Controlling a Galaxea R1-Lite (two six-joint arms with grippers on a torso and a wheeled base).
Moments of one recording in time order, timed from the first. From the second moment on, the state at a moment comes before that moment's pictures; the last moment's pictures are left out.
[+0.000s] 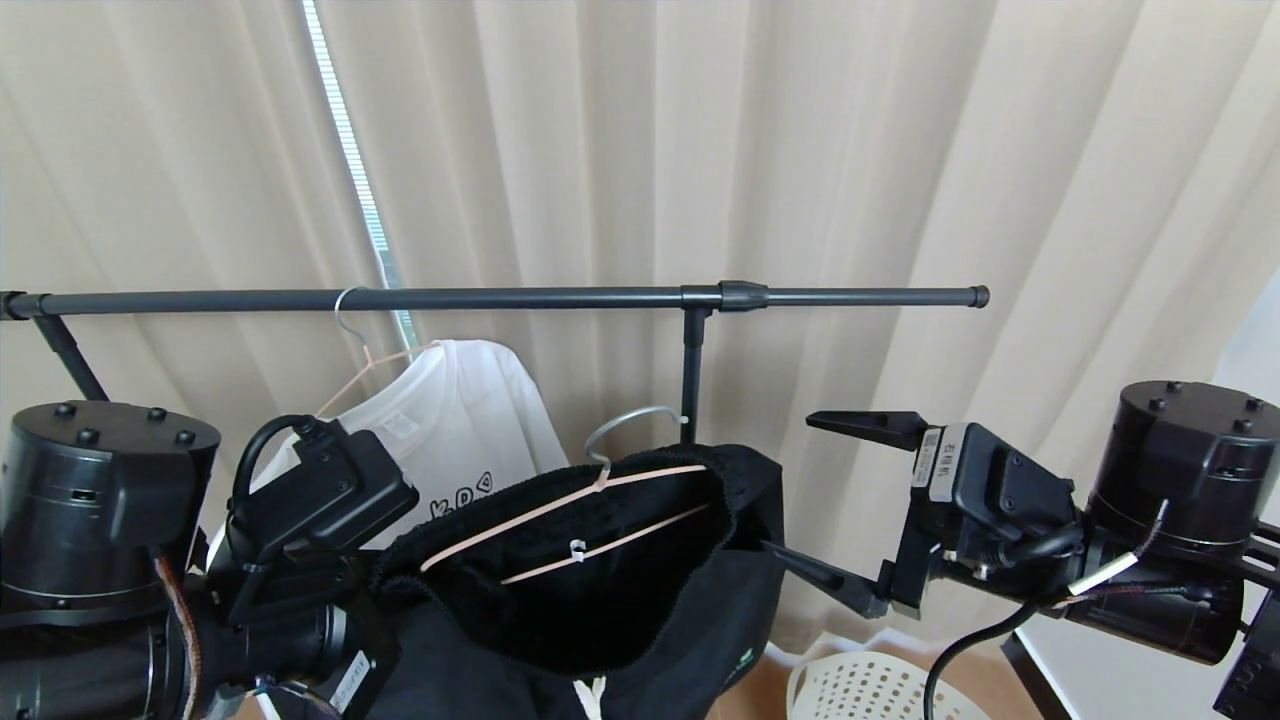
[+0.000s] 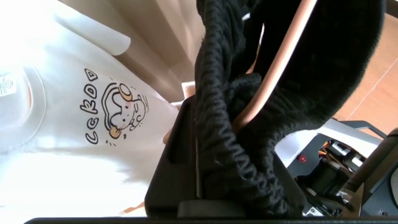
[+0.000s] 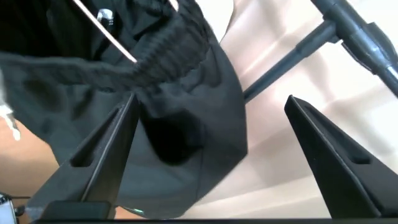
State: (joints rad) left arm -0.54 1.32 -0.58 -0.13 -0.07 0.33; right arm 0.54 1.61 -0.48 -0.91 0.37 -0.58
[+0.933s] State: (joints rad) left arm -0.45 1.20 -0.50 -0.12 -0.06 0.20; right arm 0.53 1.59 -0.55 -0.91 0.33 -0.40
